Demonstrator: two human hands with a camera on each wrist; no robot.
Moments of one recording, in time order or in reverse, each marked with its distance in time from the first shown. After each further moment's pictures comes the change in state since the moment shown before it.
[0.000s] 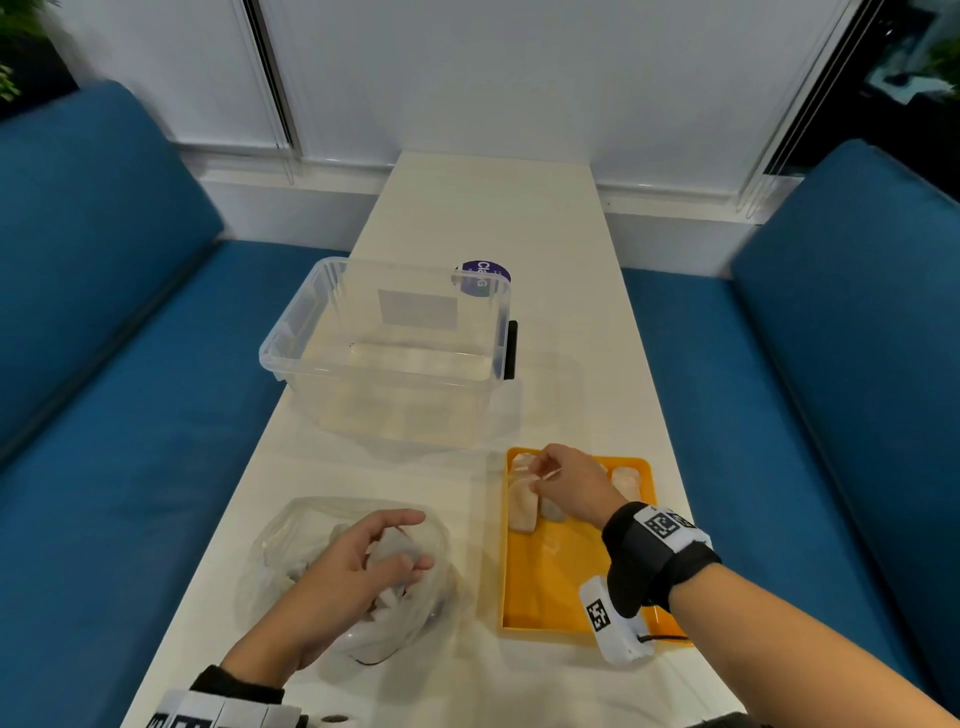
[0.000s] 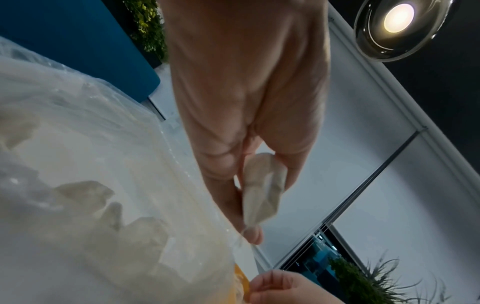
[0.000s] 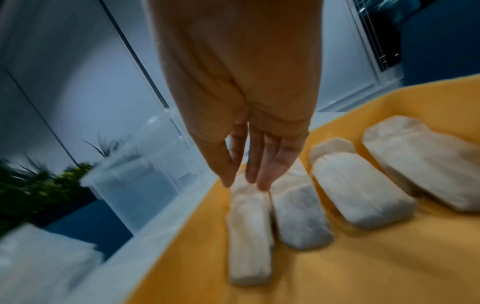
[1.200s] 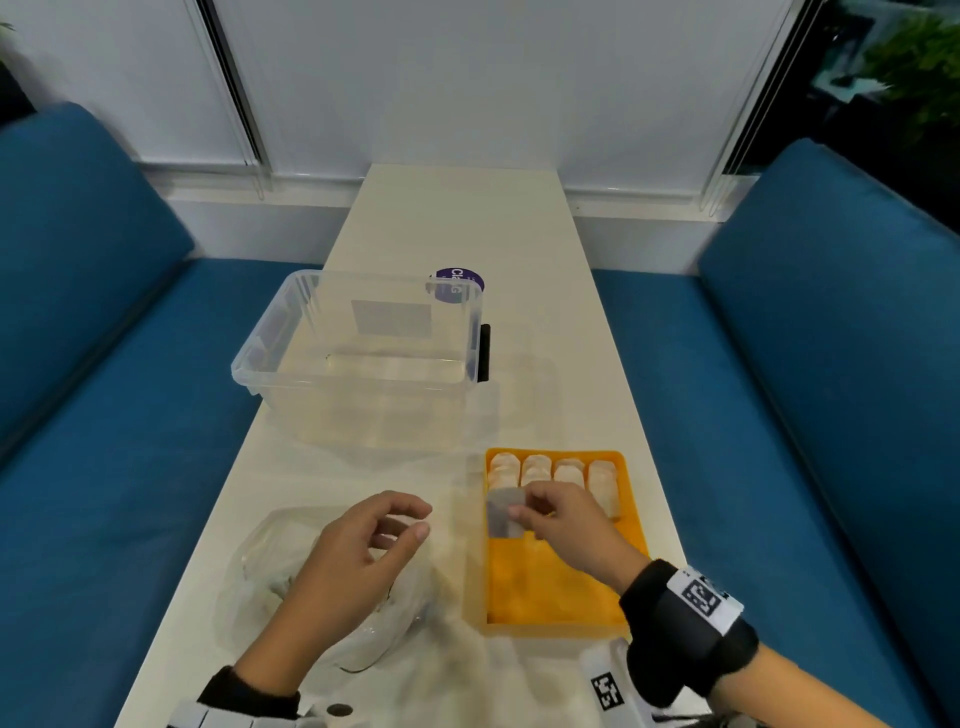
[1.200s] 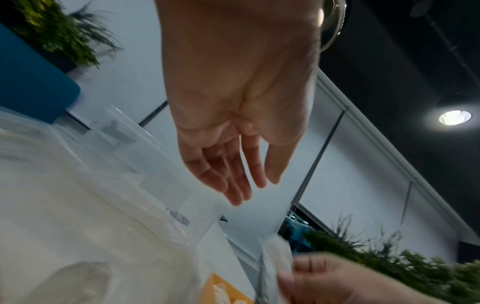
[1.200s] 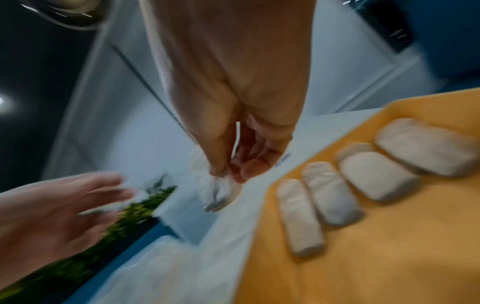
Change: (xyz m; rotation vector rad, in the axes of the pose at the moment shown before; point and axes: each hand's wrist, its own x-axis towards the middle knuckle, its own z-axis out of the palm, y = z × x) left_hand 0.002 0.017 0.019 0.270 0.208 0.385; right_hand -0.072 -0.004 -0.003 0.199 -0.027 -0.191
